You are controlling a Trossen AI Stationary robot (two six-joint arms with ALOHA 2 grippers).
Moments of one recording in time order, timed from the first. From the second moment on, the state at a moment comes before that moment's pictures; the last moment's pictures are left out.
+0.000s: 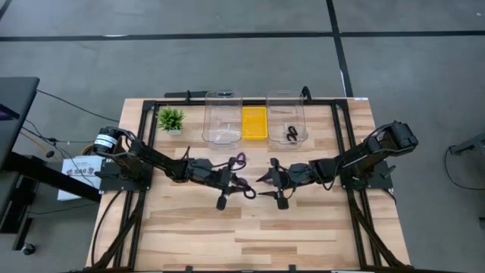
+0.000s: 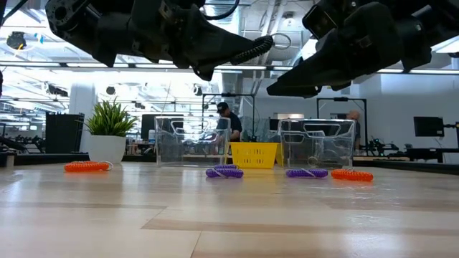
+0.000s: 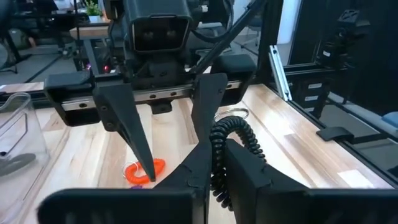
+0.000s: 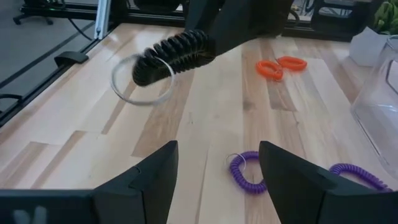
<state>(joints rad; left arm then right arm) -0.21 1.69 0.67 0.88 0.03 0.07 0.25 1.53 0.55 0.58 0.08 -0.04</state>
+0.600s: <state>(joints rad) -0.21 1.69 0.67 0.85 -0.05 0.08 0.30 1.53 0.55 0.68 0.08 -0.11</state>
